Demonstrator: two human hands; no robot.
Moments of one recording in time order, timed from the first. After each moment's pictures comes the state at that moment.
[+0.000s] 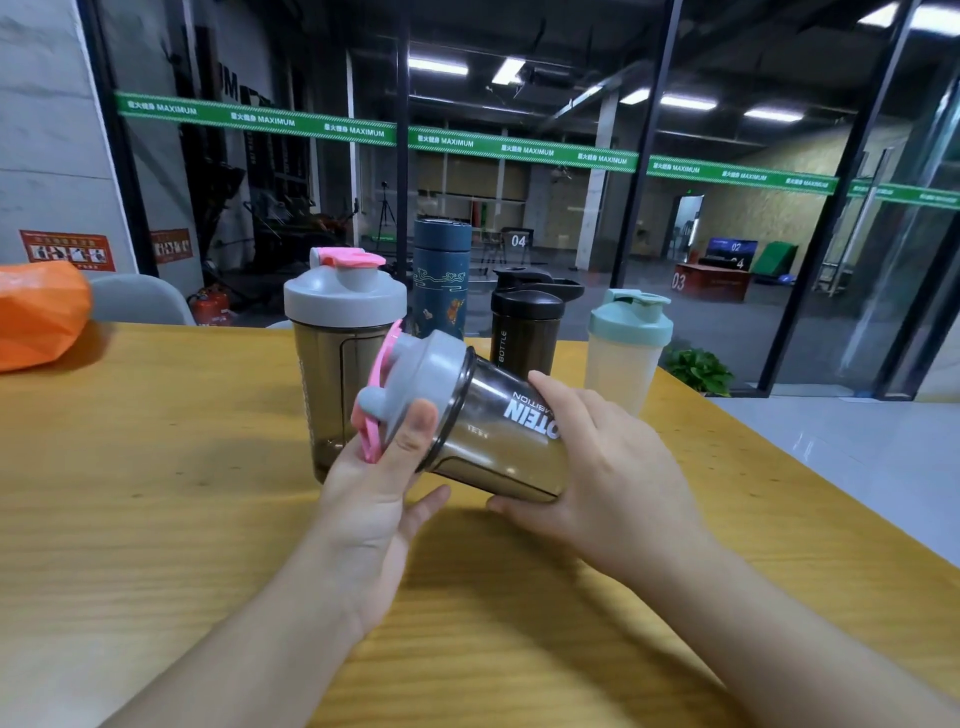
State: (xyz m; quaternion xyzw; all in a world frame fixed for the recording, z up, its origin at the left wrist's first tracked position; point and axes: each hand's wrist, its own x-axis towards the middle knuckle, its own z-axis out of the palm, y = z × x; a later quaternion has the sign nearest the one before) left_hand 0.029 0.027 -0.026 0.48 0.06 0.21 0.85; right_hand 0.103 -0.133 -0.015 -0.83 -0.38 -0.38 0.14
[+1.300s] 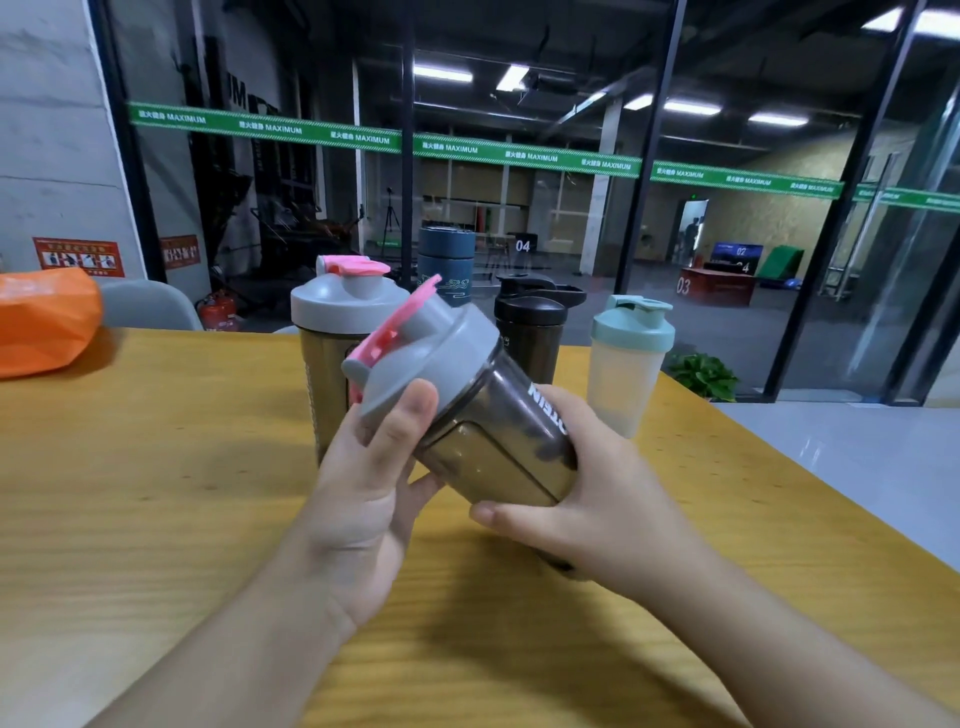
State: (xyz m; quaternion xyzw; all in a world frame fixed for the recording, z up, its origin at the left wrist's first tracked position) left_hand 0.022 0.032 -0.015 0.53 -0.10 0.21 0.82; right_hand 0.081 -0.133 -0.005 -0.83 -0.37 -0.11 0.40
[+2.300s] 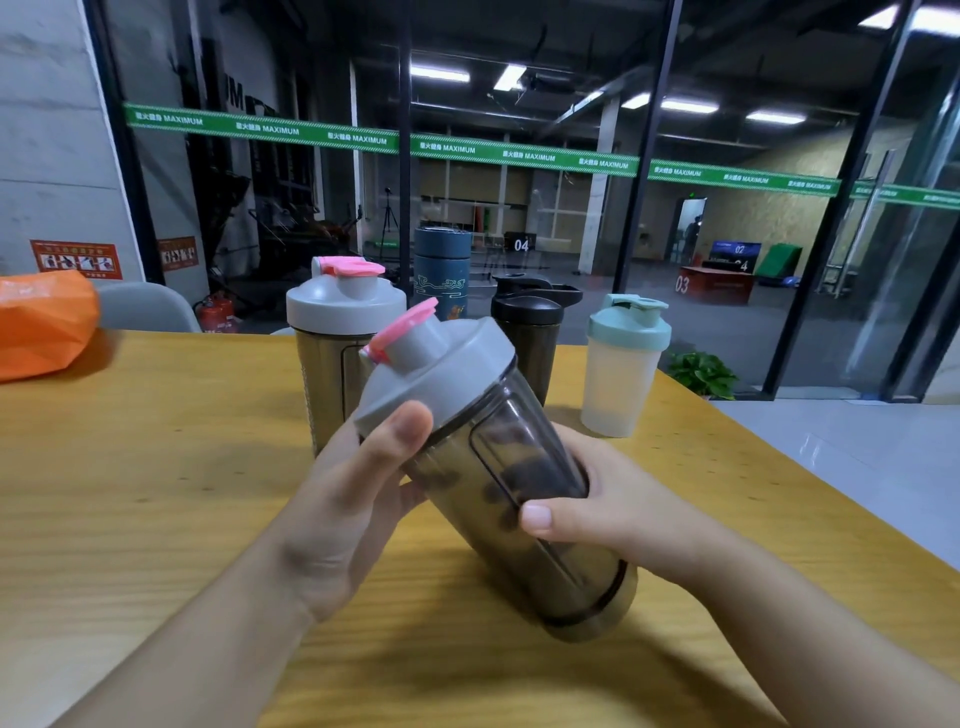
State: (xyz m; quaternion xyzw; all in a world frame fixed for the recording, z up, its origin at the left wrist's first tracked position) left_hand 0.011 0.041 -0.011 0.63 -0.16 0.18 0.74; right_hand 0.095 -0.145 0.002 -0.75 -0.43 0.13 0.48
